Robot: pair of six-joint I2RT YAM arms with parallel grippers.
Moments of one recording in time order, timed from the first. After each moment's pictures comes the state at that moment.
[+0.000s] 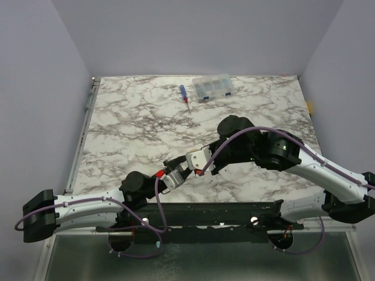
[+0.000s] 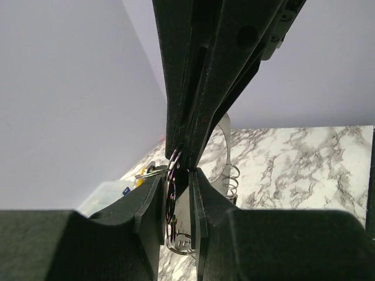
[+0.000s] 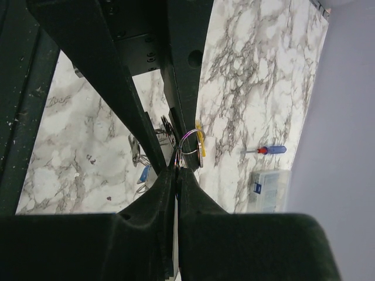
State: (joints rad) left arm -1.22 0.86 0.34 0.94 -0.10 0.43; right arm 1.16 1.28 1.59 -1.00 -0.08 -0.92
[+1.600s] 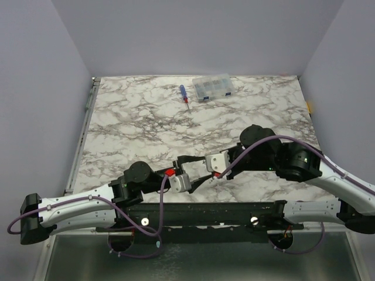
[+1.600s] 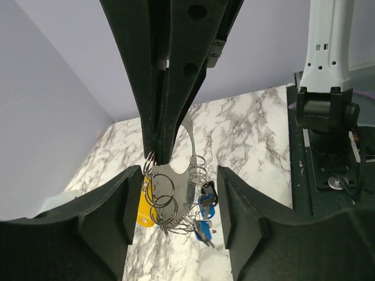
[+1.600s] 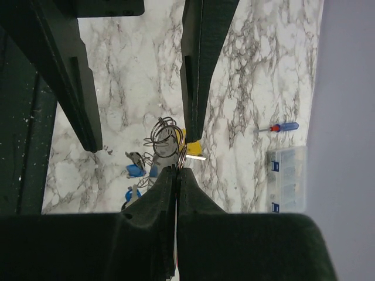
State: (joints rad) left arm -1.23 0.79 0.57 0.39 0.15 0.41; right arm 1.16 1.07 1.38 -0.93 -0.06 -0.82
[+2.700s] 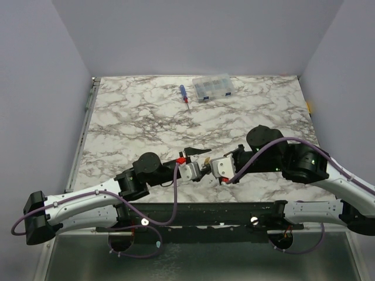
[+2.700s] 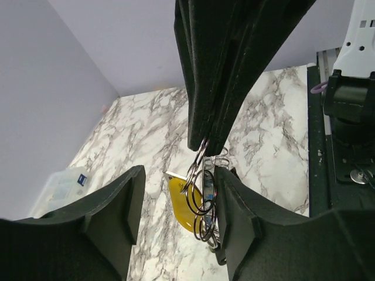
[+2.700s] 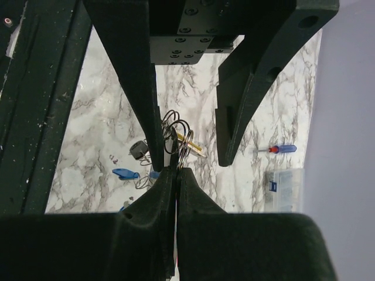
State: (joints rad) left arm -1.16 0.89 0.65 0.33 0.13 0.39; right arm 1.16 1.03 1.38 -0.94 -0.16 -0.86
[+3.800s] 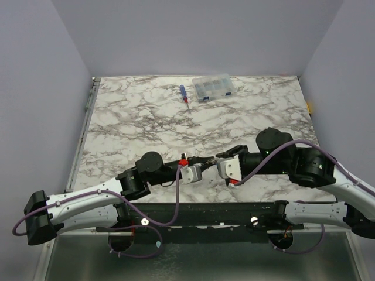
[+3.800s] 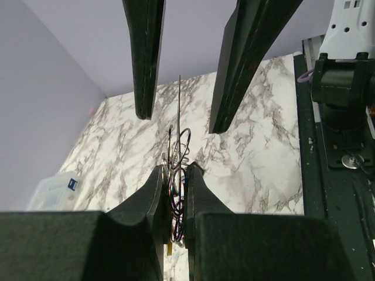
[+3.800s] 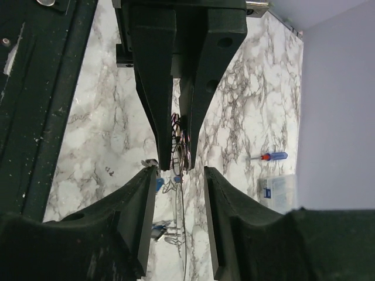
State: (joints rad) left arm -1.14 0.91 0.65 0.33 0.22 0.42; right arm 1.16 0.97 1.33 -0.87 -0.17 -0.85
